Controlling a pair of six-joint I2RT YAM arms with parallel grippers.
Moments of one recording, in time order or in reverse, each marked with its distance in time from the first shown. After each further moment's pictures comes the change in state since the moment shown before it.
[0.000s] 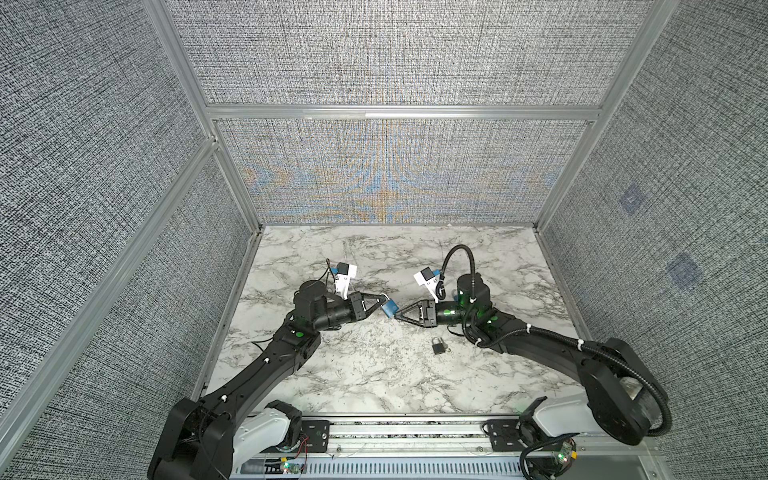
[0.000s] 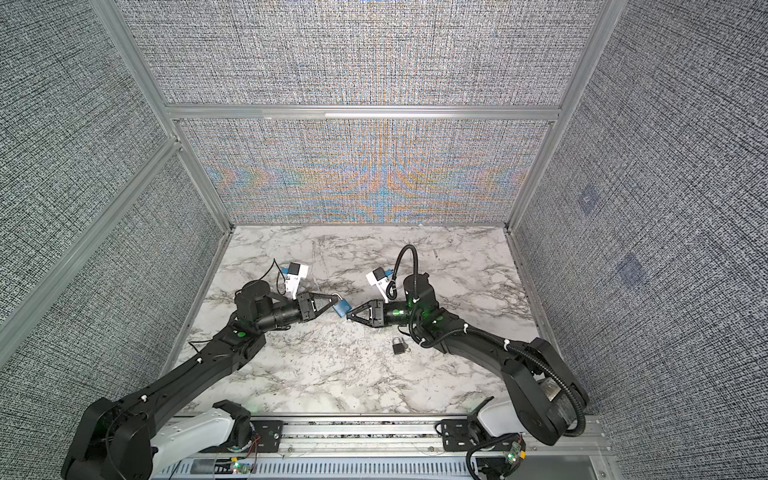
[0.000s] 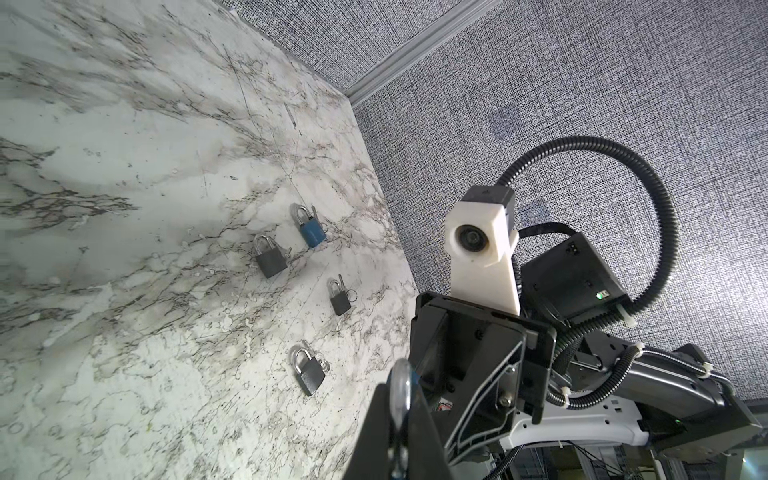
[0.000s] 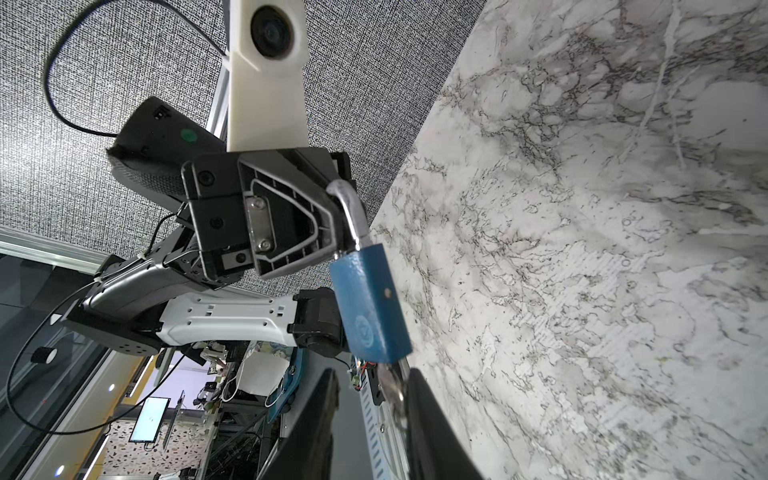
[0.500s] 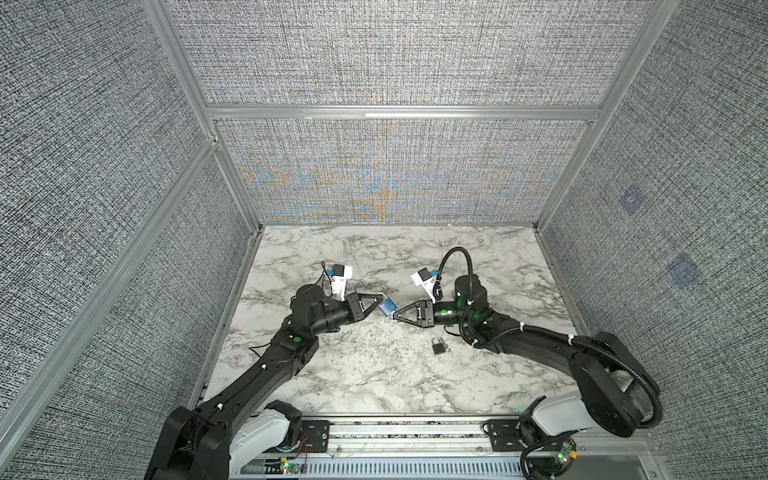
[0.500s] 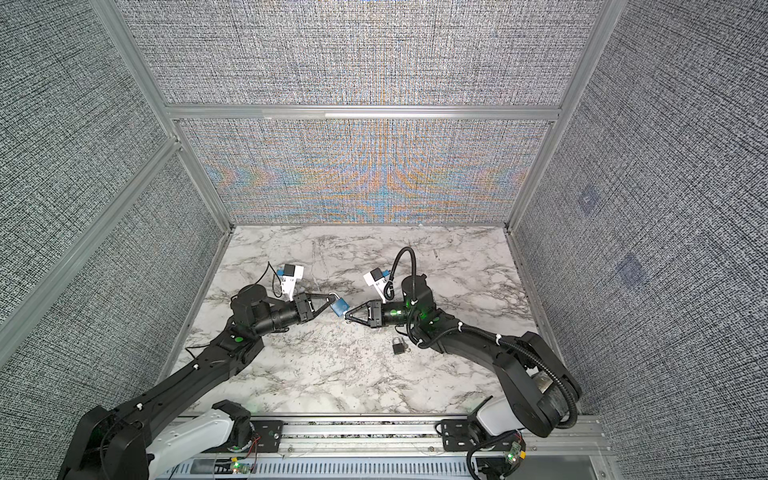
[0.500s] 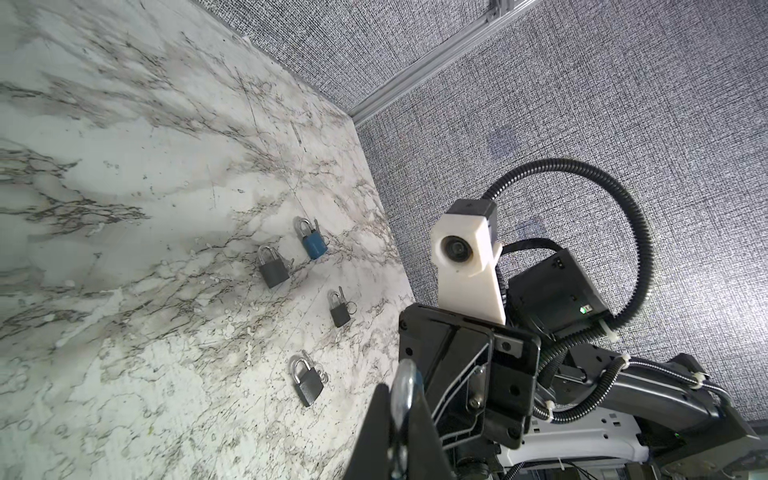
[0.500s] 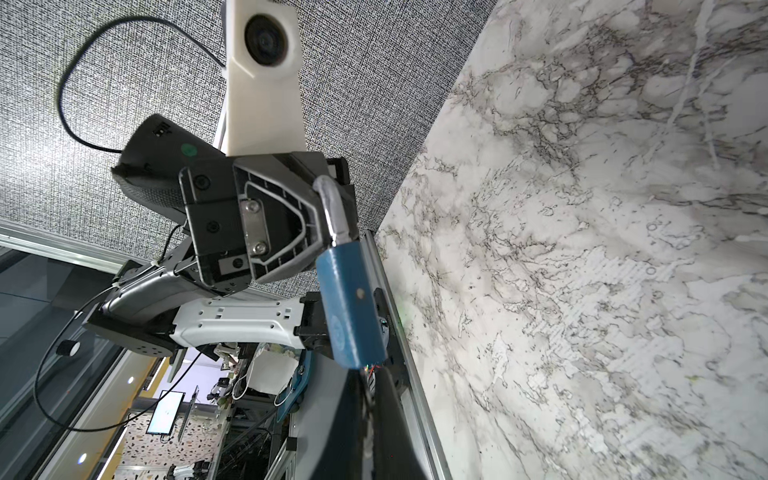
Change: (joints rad) left arm 0.000 -0.056 -0.048 0.036 -0.068 -0.040; right arm 0.011 0.039 -0.031 0.120 -0.011 0.058
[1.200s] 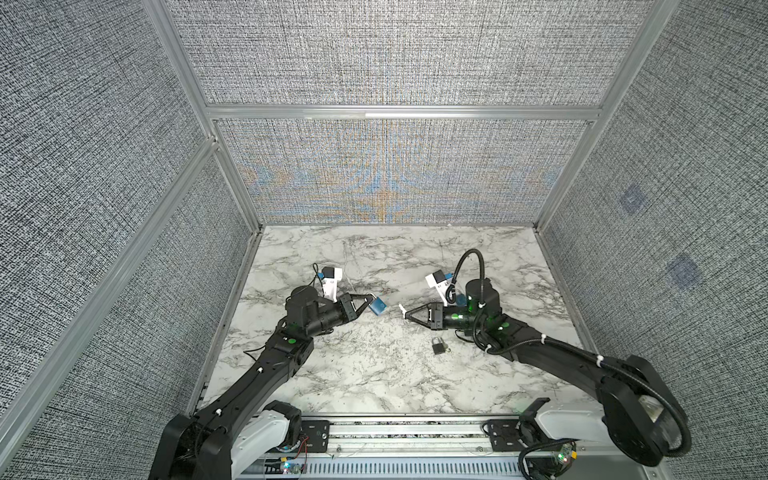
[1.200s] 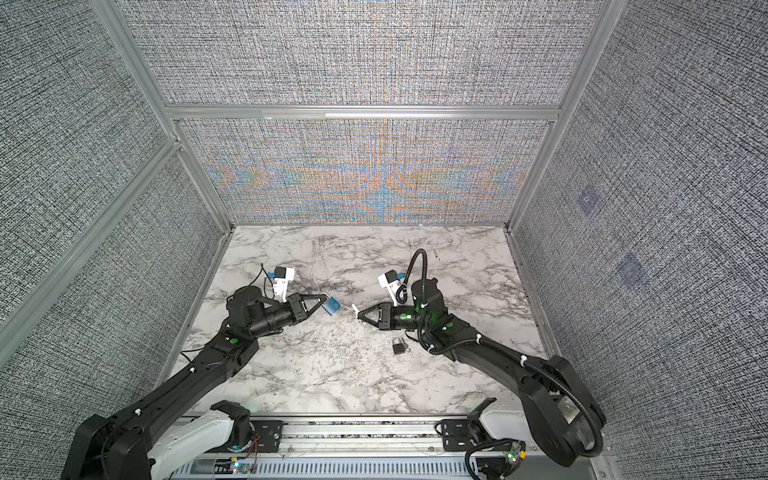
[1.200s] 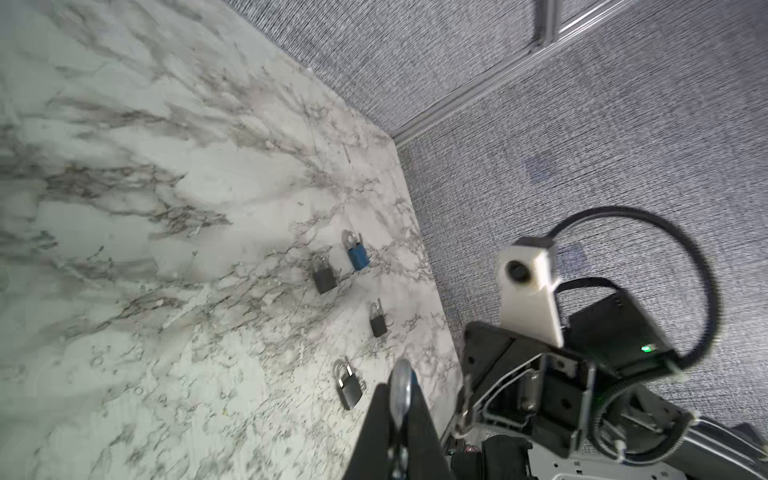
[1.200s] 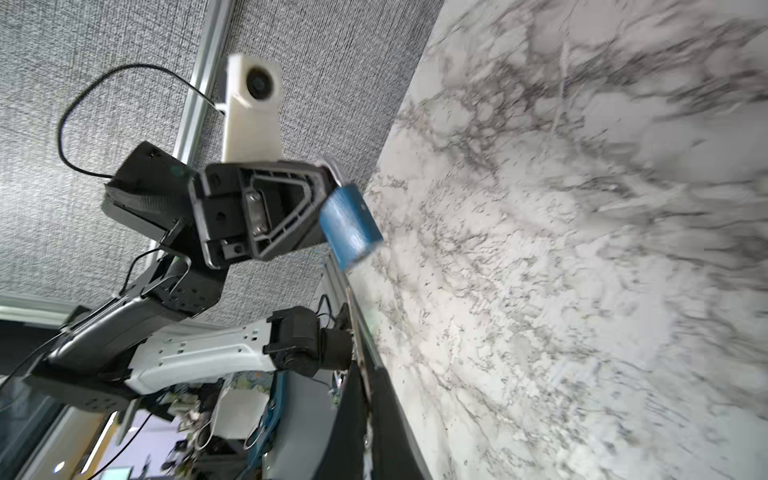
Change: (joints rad) left arm 0.065 0.000 -0.011 -0.130 -0.027 0.066; right arm -0.037 -0.199 -0.008 -0.328 0.183 -0.114
